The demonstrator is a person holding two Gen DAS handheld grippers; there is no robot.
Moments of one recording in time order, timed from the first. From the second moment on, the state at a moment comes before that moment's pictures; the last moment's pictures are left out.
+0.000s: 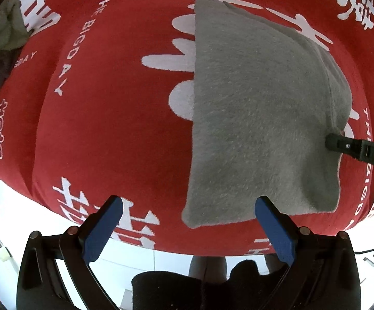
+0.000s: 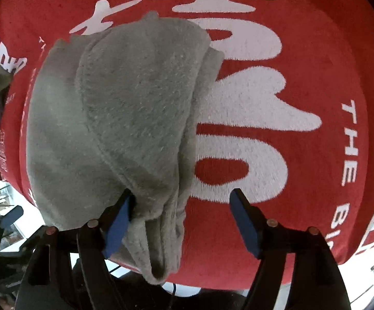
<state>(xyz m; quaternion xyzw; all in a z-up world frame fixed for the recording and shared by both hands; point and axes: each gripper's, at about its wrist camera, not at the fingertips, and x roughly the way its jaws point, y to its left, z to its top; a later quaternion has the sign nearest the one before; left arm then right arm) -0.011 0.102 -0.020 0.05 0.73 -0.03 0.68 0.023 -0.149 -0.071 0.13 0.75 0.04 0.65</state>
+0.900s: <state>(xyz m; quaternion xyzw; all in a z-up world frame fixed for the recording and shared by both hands) -0.021 0.093 0.070 0.06 0.70 -0.07 0.71 -0.016 -0.139 0.068 0.15 0.69 0.02 0.71</state>
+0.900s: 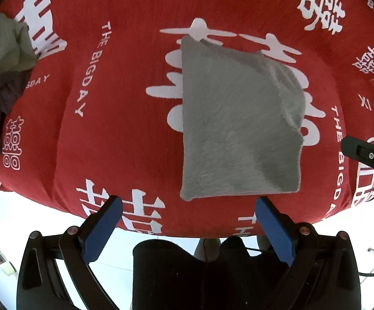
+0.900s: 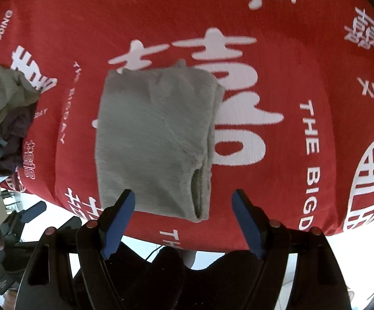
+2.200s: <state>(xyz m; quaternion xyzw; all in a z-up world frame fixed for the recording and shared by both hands) -0.020 0.081 0.118 0.07 0.67 -0.05 0.74 -0.024 -0.118 0.122 0.11 0.67 -0.02 0.73</state>
